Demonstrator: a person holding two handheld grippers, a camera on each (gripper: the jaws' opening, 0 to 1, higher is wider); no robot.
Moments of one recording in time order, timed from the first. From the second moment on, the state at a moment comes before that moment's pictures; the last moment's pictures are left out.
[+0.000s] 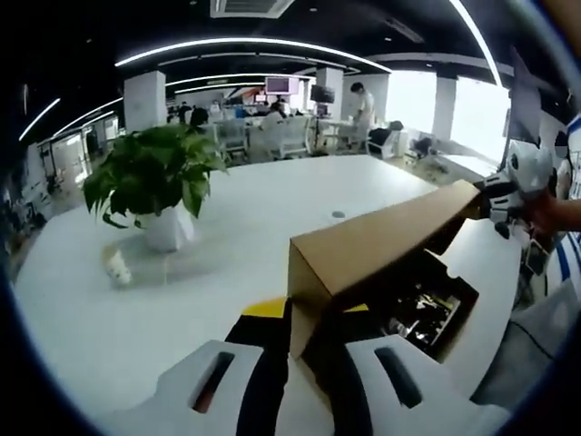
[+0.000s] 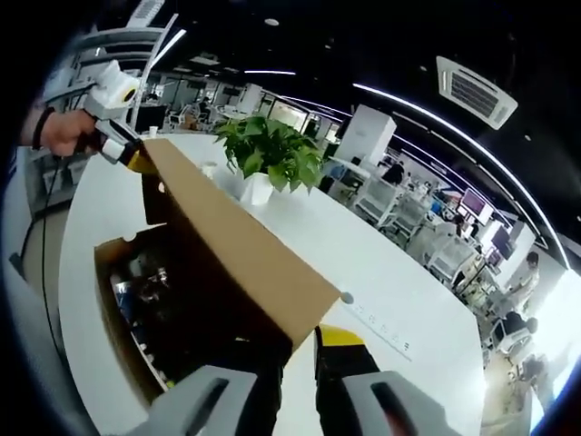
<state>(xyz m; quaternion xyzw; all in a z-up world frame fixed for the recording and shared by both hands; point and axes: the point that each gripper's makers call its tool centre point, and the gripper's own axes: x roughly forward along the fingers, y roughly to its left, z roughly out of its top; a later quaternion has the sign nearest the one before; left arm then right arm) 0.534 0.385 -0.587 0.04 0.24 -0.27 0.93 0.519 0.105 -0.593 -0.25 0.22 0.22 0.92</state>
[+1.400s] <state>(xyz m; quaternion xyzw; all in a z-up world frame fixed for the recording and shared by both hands) 0.590 0.384 -0.595 0.02 0.24 -0.25 0.94 0.572 0.101 -0.602 -0.25 0.25 0.23 0.91</state>
